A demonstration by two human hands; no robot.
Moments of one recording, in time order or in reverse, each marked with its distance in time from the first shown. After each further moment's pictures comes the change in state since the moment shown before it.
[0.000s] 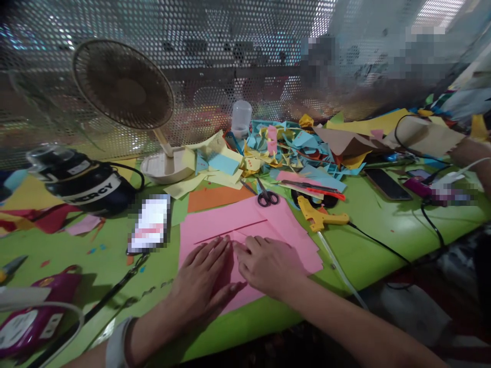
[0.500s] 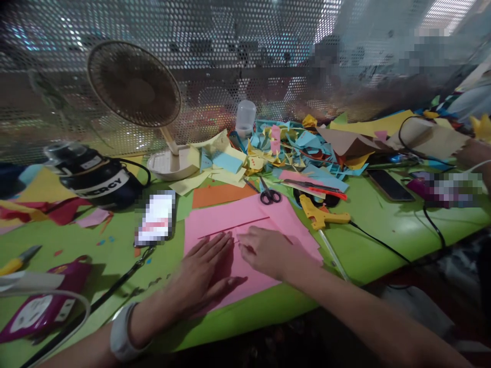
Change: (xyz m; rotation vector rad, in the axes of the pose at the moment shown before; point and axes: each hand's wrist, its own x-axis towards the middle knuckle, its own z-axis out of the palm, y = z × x) left_hand 0.002 -0.011 -0.015 -0.052 -0.139 0.043; right_hand 0.015 0.010 -0.014 0.283 -0.041 0.059
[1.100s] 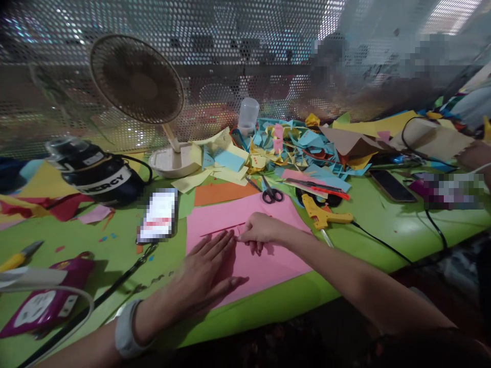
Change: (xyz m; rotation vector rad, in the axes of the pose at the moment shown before) left_hand 0.000 0.002 0.001 -0.005 0.026 0.010; right_hand 0.050 0.020 -0.006 0.863 -0.571 0.522
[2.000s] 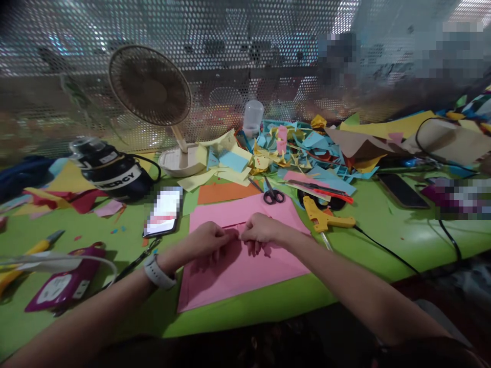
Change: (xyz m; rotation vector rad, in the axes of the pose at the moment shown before) left_hand 0.052 -0.017 -0.024 -0.876 -0.378 -0.596; right_hand -0.002 0.004 -0.002 0.101 -0.040 0.014
